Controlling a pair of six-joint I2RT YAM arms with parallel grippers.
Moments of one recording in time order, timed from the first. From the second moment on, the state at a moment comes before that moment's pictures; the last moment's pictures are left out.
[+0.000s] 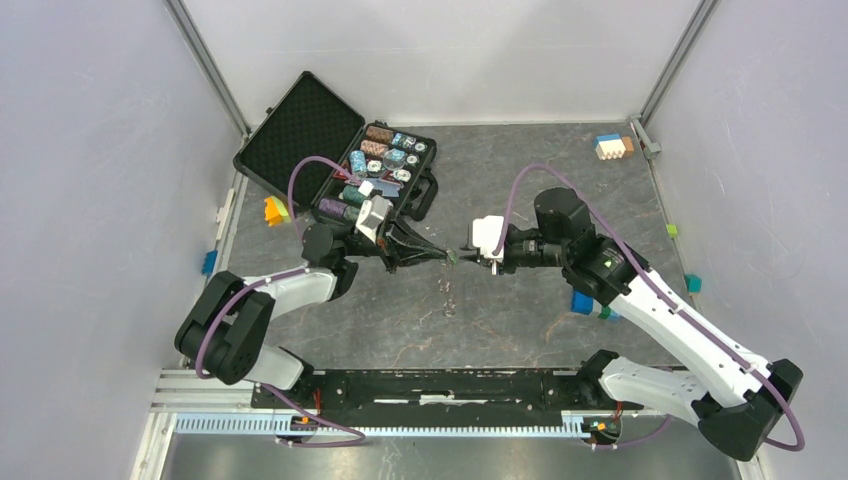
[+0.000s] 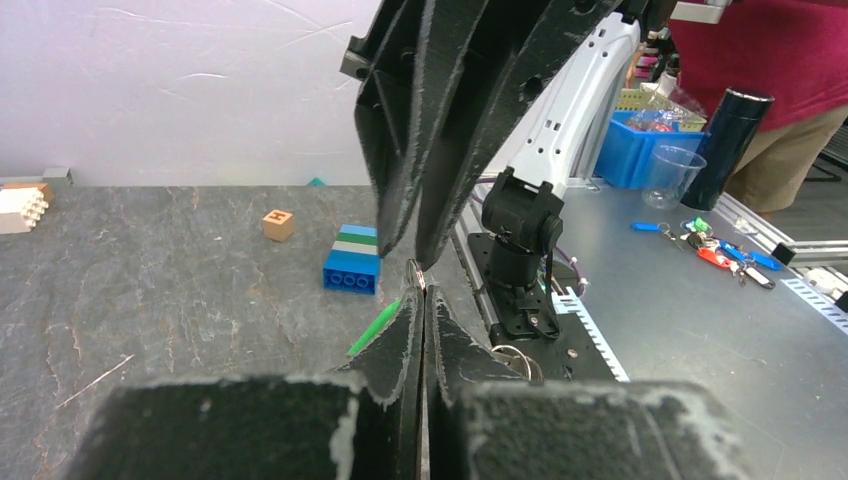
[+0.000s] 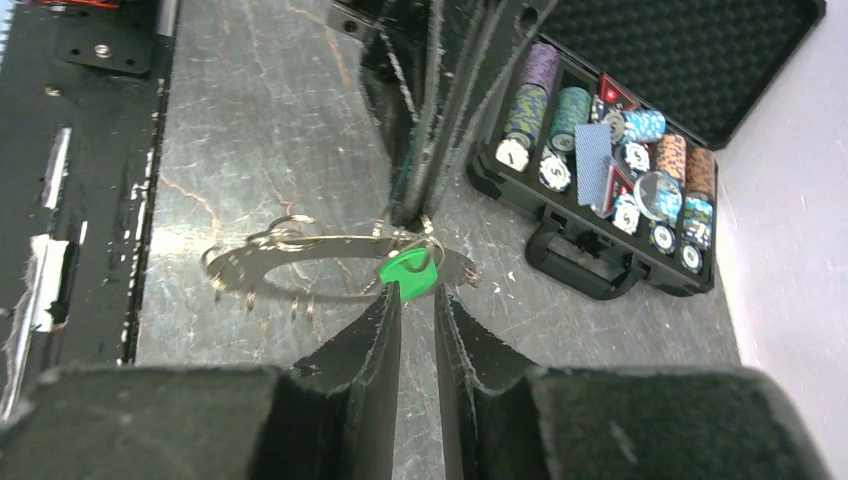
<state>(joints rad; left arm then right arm) -0.52 1.44 0.59 1.48 1.12 -0.64 0.72 1.02 1.04 -0.44 -0.58 -0.66</state>
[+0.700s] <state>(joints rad) -0.52 1.44 0.59 1.47 1.10 -0.64 0.72 1.13 1.07 -0.52 -0.75 -0.70</state>
